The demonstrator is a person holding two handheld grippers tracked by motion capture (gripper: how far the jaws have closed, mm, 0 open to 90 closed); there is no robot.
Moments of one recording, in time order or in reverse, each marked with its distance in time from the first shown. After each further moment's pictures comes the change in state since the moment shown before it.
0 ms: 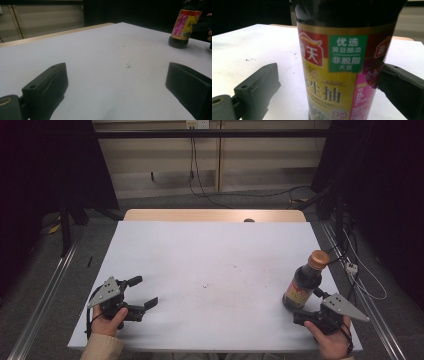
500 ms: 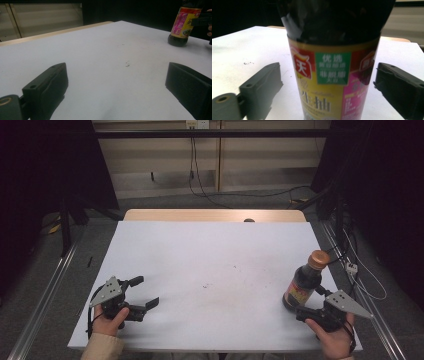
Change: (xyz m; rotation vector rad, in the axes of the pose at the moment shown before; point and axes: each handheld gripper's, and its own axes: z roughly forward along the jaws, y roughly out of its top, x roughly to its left) left arm 0.000 0.000 0.004 0.010 -0.012 0.002; right arm -0.005 0.008 -0.001 -0.001 -0.009 0.015
